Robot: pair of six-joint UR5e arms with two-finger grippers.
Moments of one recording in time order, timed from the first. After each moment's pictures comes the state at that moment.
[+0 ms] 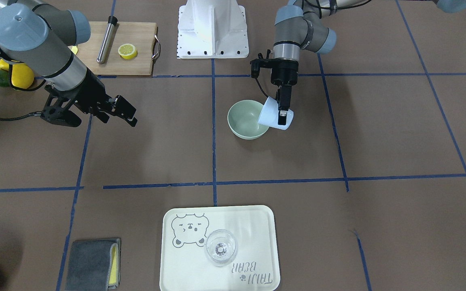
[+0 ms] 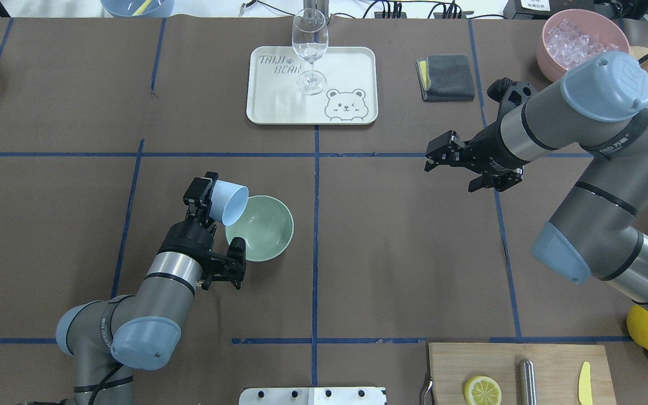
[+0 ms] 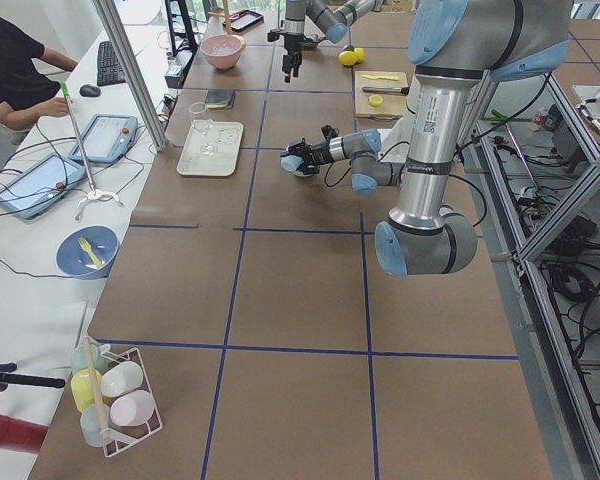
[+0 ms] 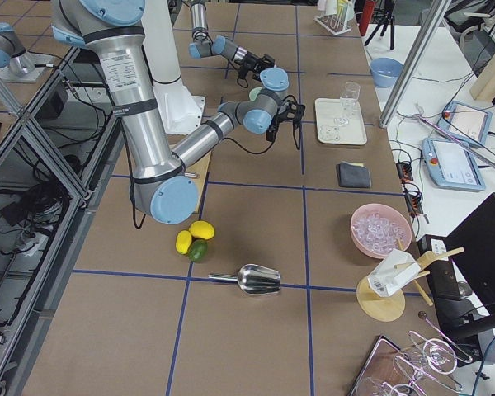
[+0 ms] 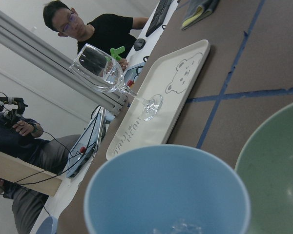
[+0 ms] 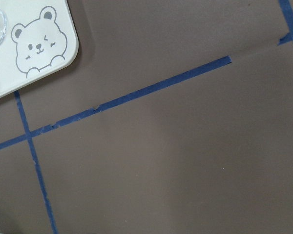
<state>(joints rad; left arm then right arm) -0.21 -1.88 -1.70 -2.33 -0.60 0.56 0.79 -1.26 1.87 -1.23 2.16 1.46</state>
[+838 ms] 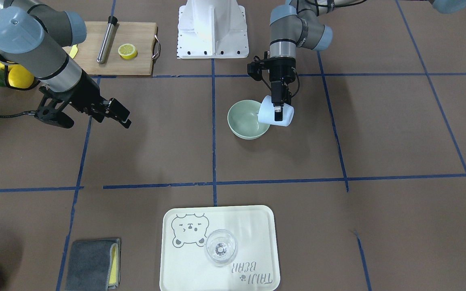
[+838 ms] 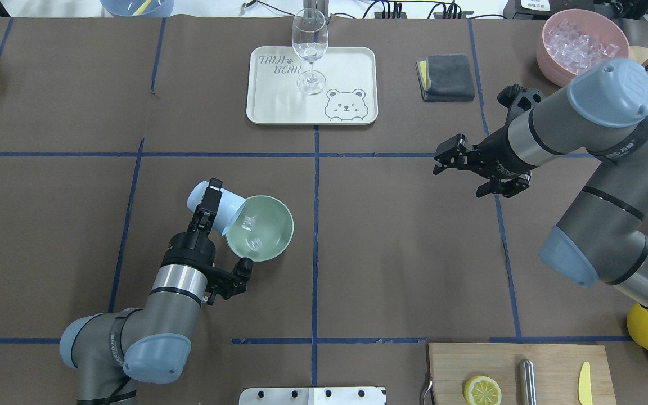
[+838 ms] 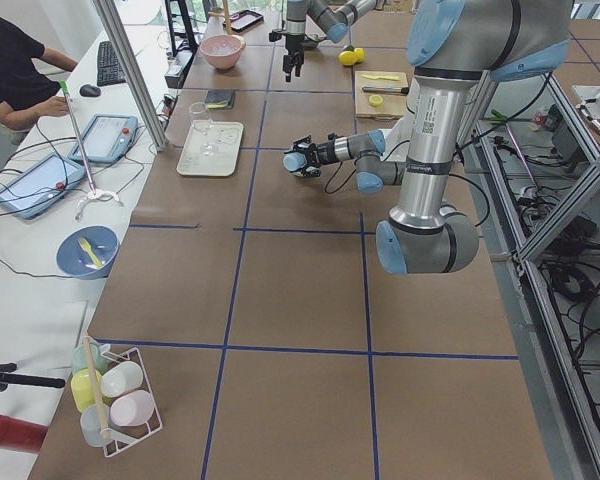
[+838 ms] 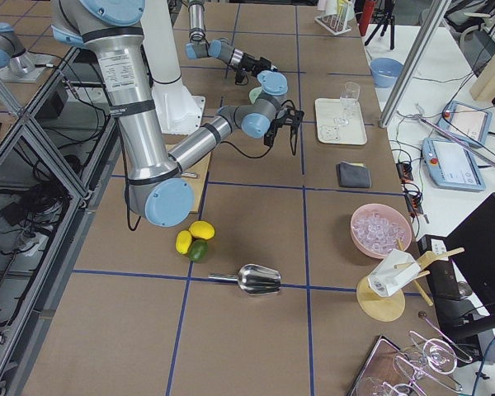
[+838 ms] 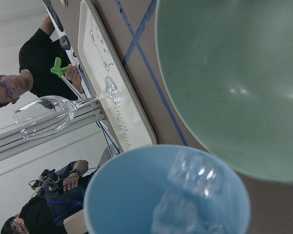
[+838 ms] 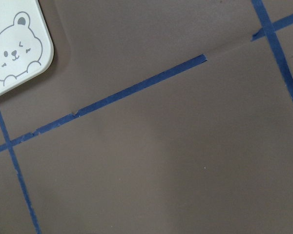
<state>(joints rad) -0.17 -1.89 -1.71 -2.25 -0.50 0.85 0.79 -1.29 1.87 -1.23 2.16 1.51</state>
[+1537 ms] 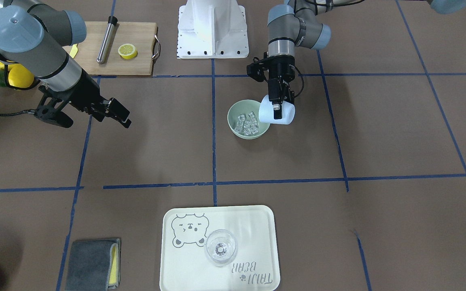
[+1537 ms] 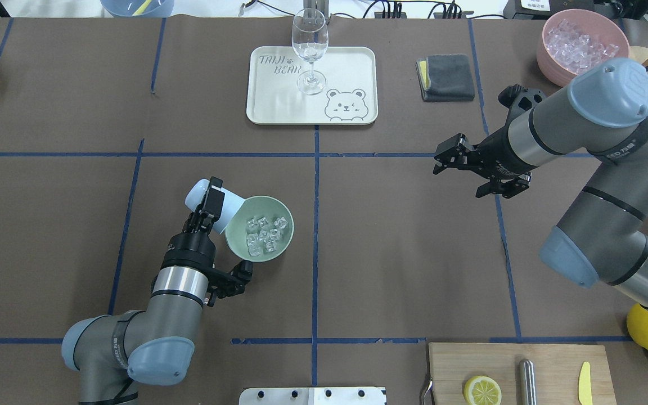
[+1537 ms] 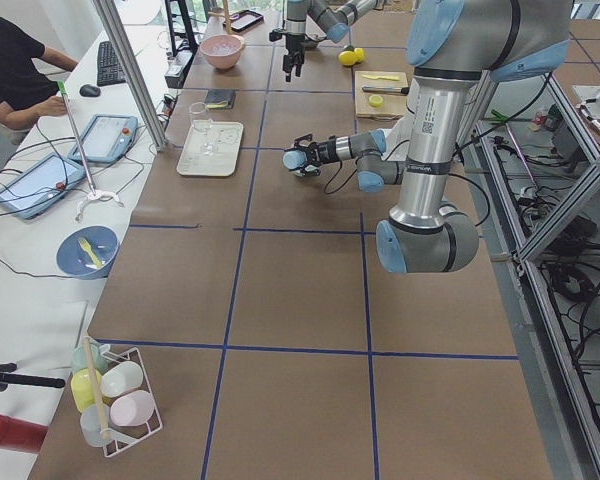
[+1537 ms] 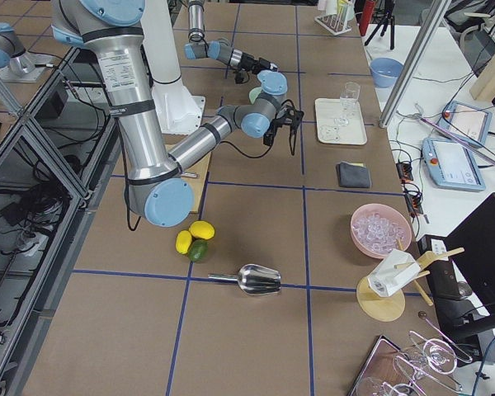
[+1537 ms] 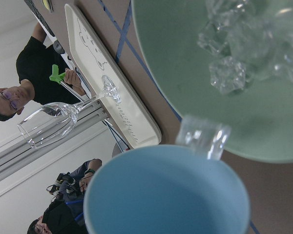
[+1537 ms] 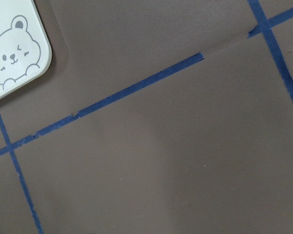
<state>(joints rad) -0.16 -1.89 -1.70 -2.24 -0.45 0.93 0.79 -1.29 1.87 -1.23 2.16 1.52</state>
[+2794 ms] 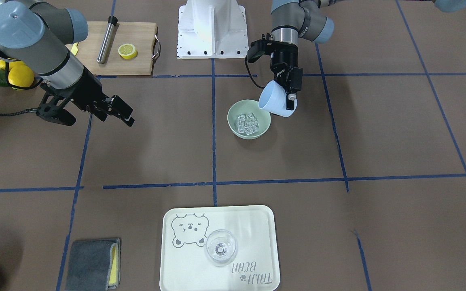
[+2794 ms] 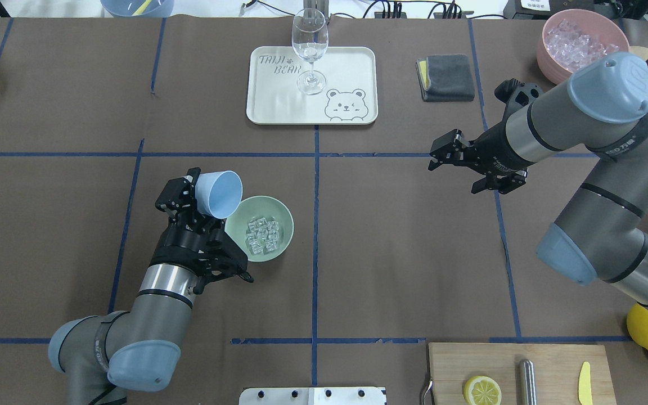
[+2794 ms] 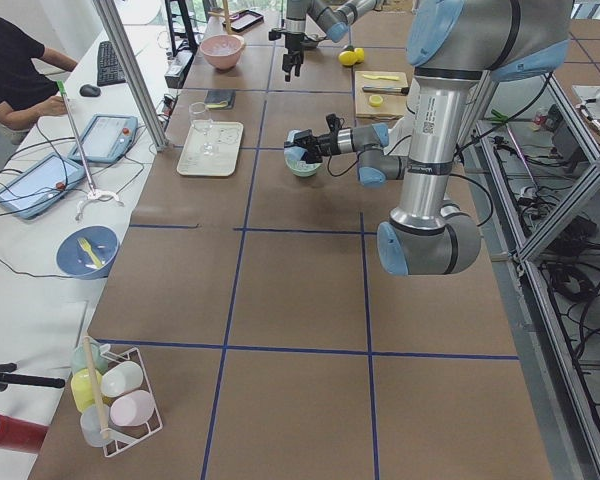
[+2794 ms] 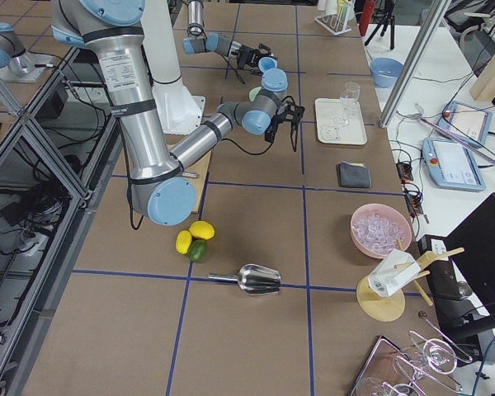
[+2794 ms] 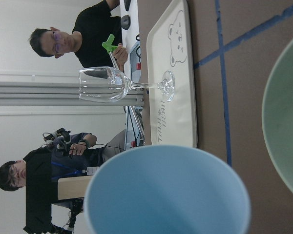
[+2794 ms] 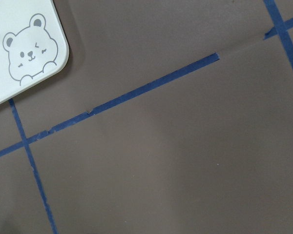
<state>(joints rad) -0.16 -1.86 -1.80 -2.27 -0.45 0.00 0.79 -1.27 1.88 -1.23 2.16 1.51</state>
